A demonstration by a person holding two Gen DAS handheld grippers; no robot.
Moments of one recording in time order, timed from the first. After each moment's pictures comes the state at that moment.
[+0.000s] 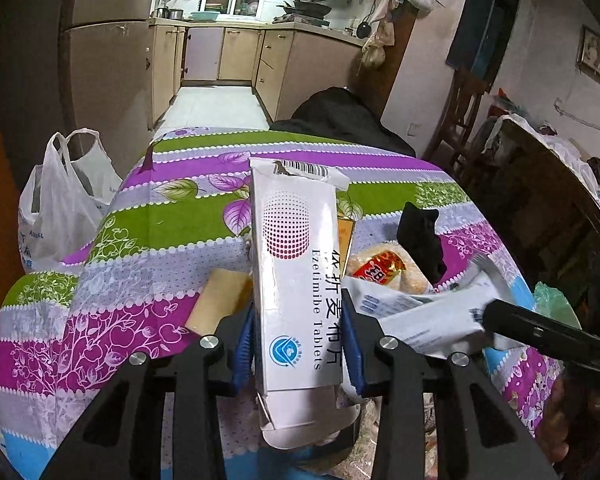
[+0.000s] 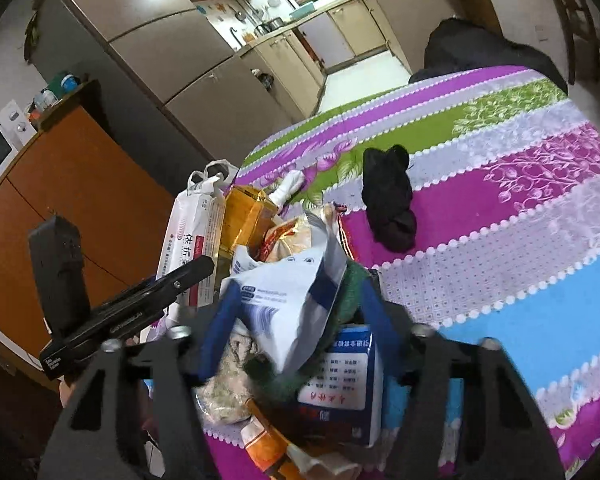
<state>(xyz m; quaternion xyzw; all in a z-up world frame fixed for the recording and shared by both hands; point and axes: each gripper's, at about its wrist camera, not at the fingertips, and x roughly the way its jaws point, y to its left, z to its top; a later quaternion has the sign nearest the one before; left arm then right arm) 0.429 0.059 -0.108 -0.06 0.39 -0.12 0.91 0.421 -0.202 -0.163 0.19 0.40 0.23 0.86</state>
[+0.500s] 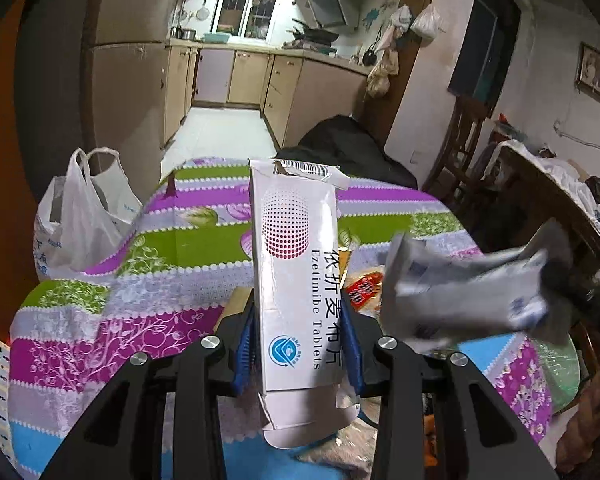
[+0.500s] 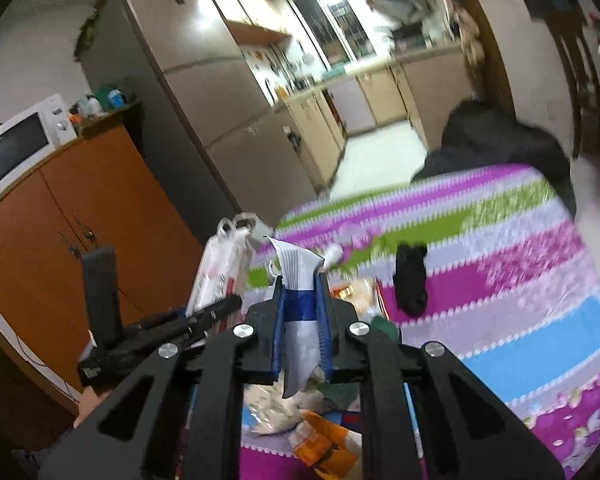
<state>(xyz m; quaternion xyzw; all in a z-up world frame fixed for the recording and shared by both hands) 0.392 0.076 -0.068 -0.08 0.35 -0.11 0.93 0.363 -0.199 -0.077 0.15 0.27 0.24 0.92</state>
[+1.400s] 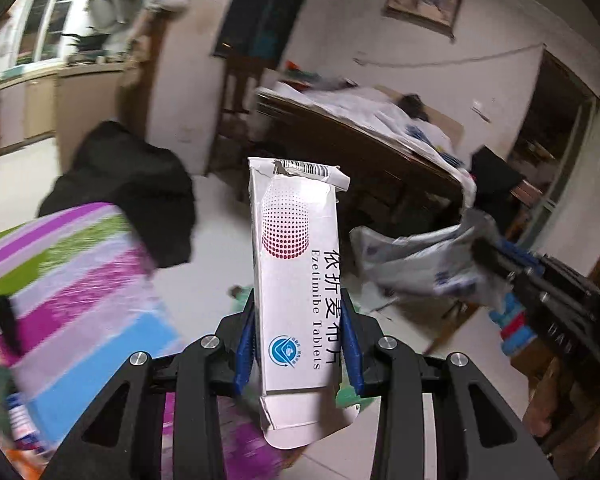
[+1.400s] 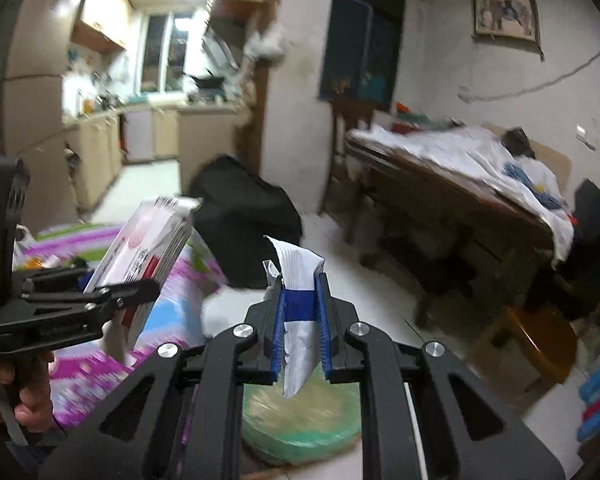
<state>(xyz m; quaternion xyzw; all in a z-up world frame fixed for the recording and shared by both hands) 0.282 -0.353 0.036 -0.01 0.33 -0.44 0.83 0.190 -0.488 0.004 -0.02 0.26 -0.19 0.95</state>
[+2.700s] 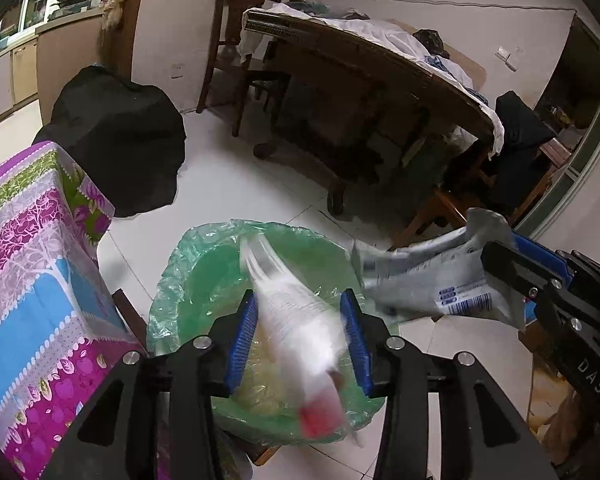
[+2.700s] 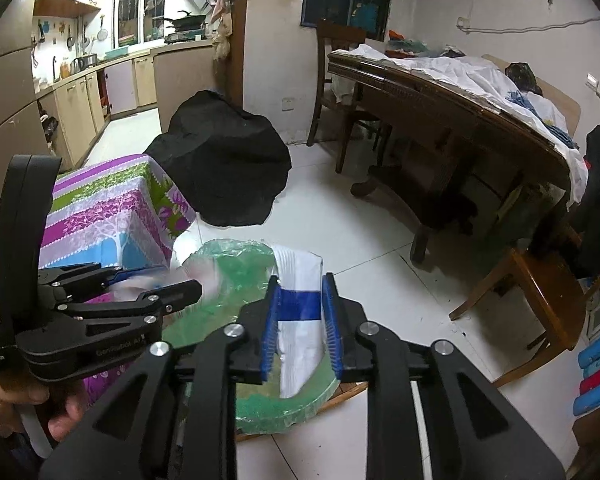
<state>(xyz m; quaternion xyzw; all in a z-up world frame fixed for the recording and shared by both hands) 0.311 -0.476 -0.088 0.04 0.43 -0.42 0.80 0.202 -0.579 -0.062 0.02 0.36 -0.19 0.91</state>
